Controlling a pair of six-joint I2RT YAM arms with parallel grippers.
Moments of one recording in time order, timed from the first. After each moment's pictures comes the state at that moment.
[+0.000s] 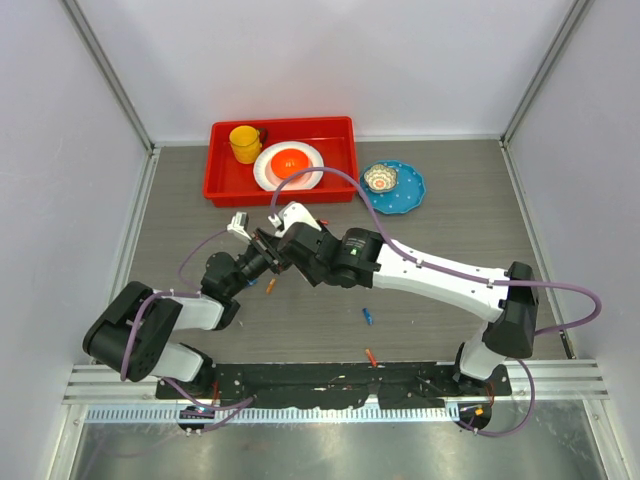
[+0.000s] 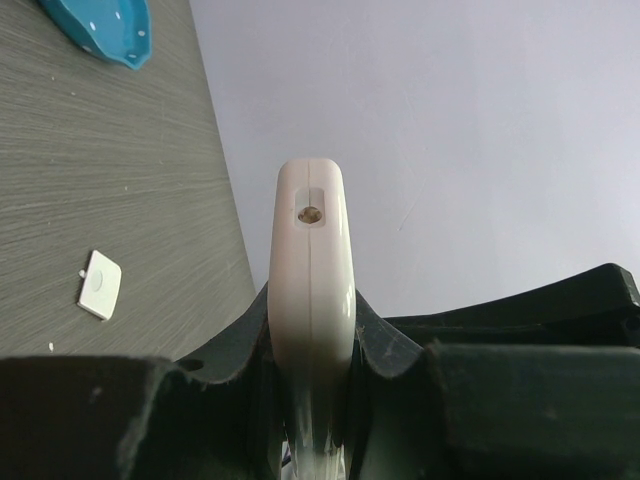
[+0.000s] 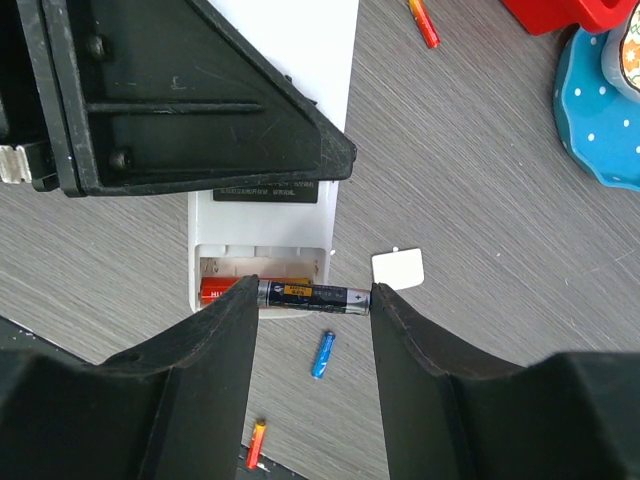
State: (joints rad) left arm -0.48 1.41 0.26 1.29 0.38 -1.42; right arm 1.18 1.64 1.57 -0.90 0.51 0.26
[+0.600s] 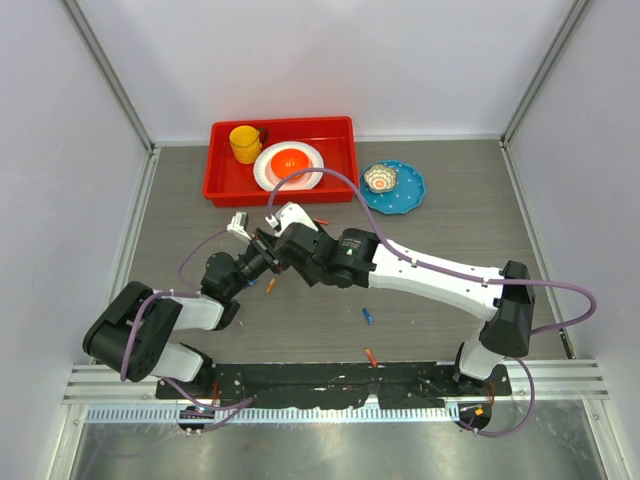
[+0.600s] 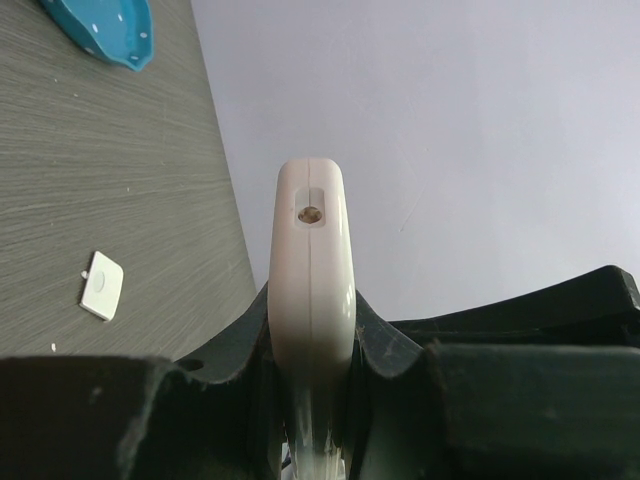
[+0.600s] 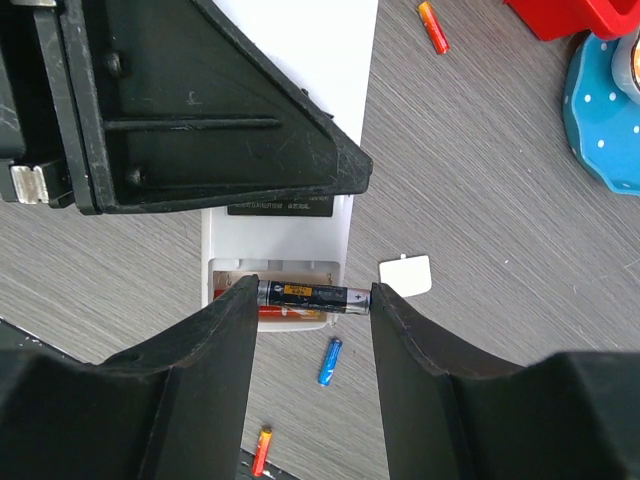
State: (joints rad) left arm -0.48 1.41 0.26 1.29 0.37 -1.42; right arm 1.18 1.66 1.58 -0.88 0.51 0.26
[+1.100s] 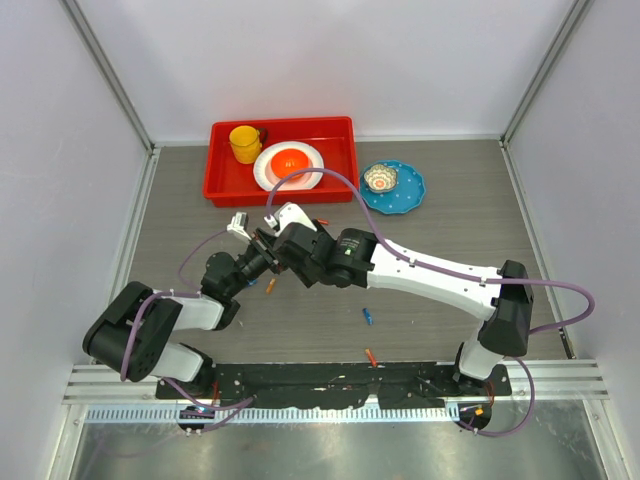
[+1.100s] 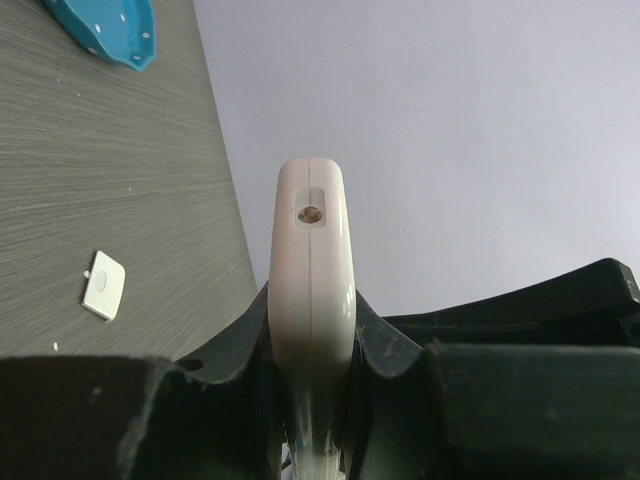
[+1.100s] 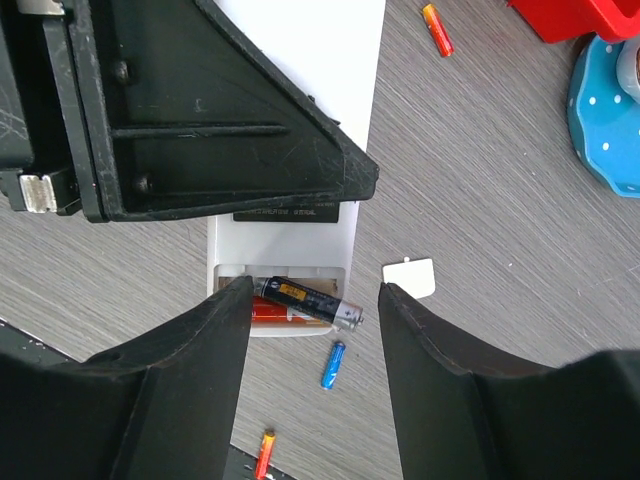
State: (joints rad) left arm -0.48 1.41 0.26 1.28 0.37 -1.42; right arm 1.18 1.67 1.58 -0.87 0.50 0.26
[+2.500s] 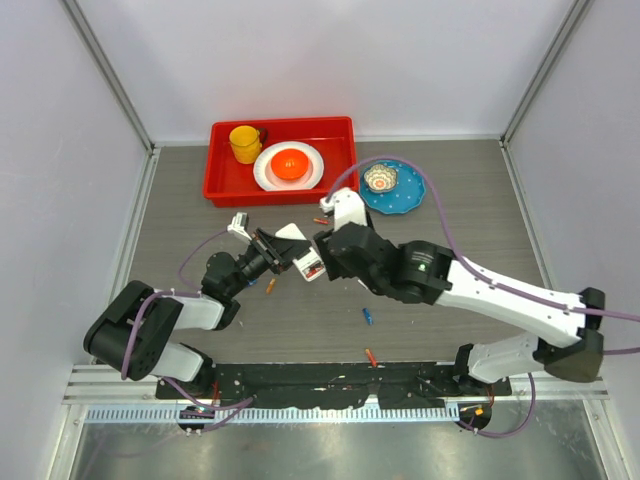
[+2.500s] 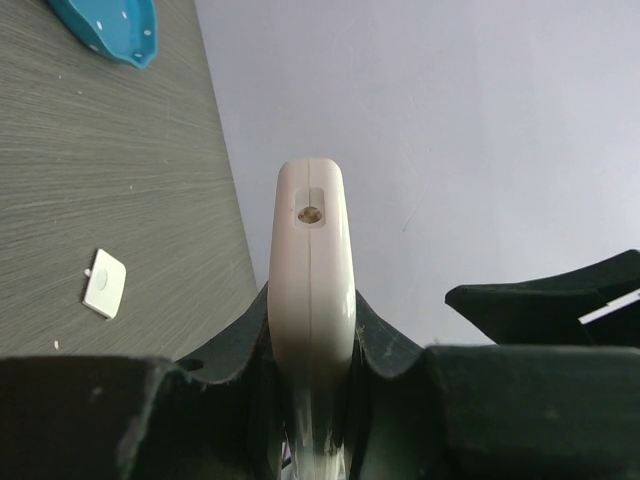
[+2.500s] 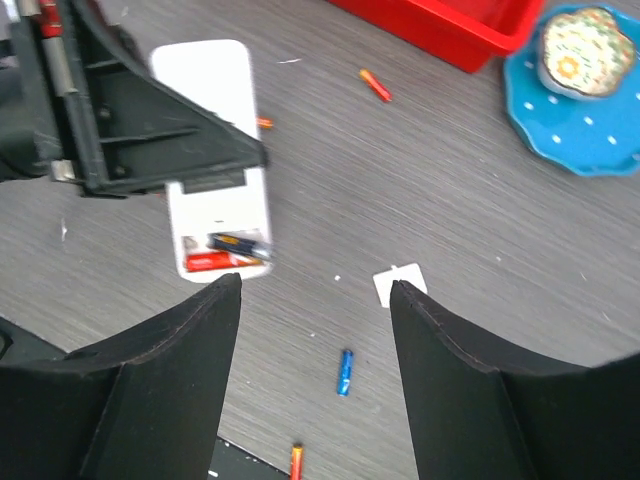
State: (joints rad) left arm -0.48 1.42 0.26 1.28 0.37 -1.42; right arm 1.18 1.37 1.42 -0.75 0.58 0.36
